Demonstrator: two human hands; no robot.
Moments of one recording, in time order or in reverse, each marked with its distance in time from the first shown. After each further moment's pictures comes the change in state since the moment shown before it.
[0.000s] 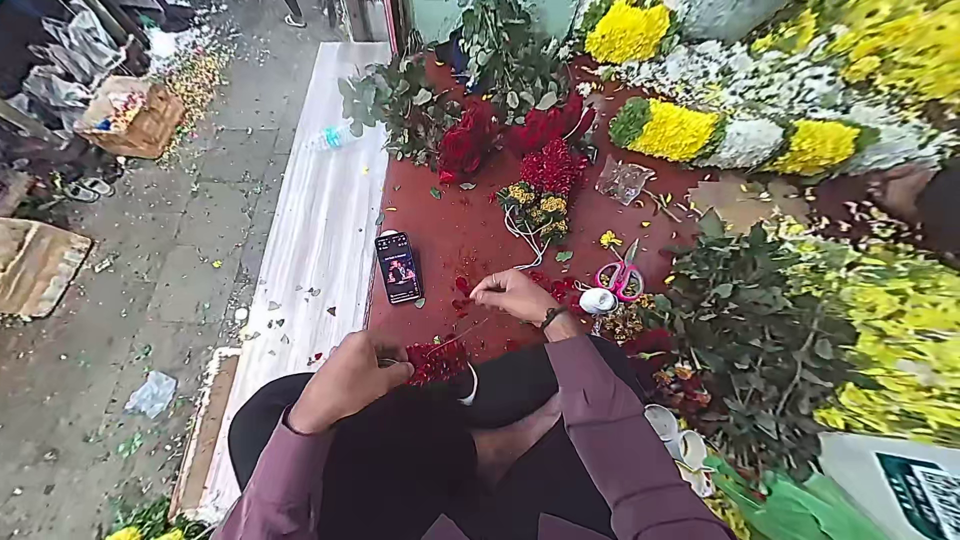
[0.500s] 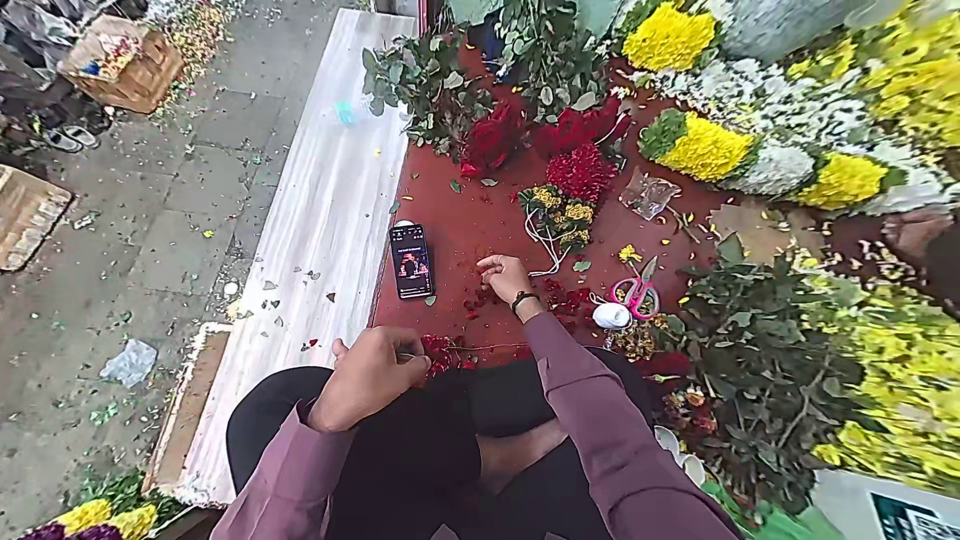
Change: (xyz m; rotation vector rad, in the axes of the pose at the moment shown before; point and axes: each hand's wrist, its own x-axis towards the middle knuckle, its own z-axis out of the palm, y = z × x) left_hand 0.010 -0.013 0.012 -0.096 0.118 0.011; right_hand 0.094 0.051 0.031 -0.009 0.306 0.260
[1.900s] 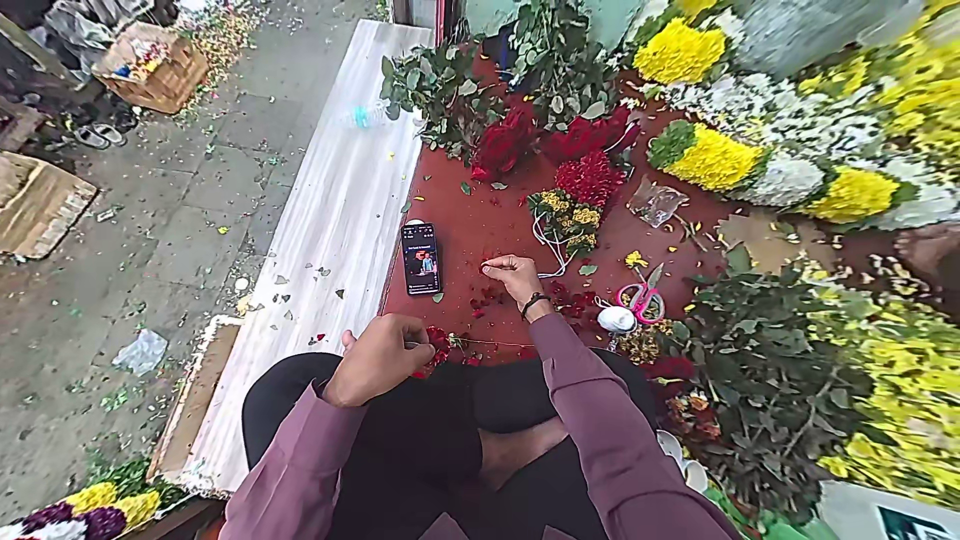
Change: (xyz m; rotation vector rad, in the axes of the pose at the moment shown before) left_hand 0.001 0.000 -0.001 0.045 -0.012 -0.060; right_hand -0.008 0.004 -0.003 0.221 0.077 -0.198
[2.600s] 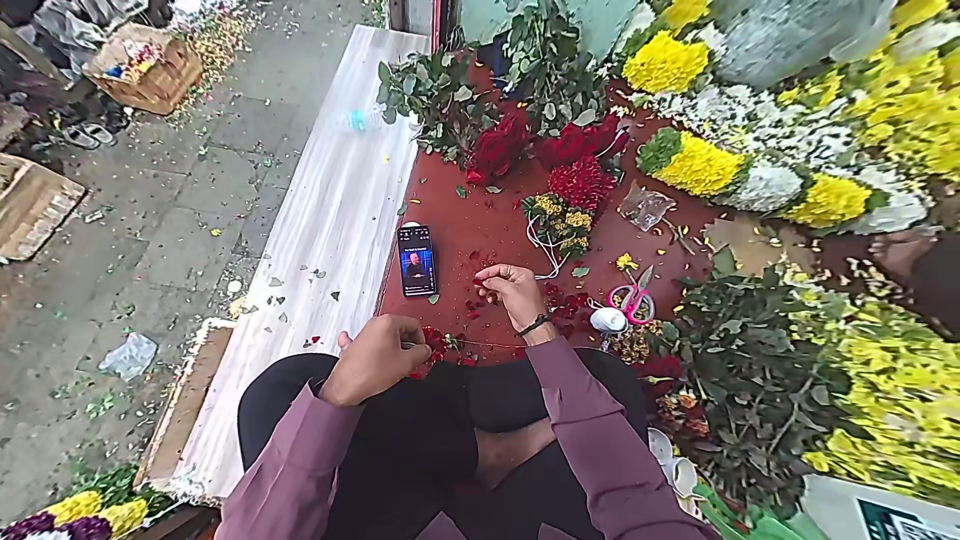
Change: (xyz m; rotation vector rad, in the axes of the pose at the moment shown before) left_hand 0.000 -0.001 0.000 -0.018 -0.003 0.018; right_hand -0.061 -0.052 0.001 0.262 -0.090 -0.006
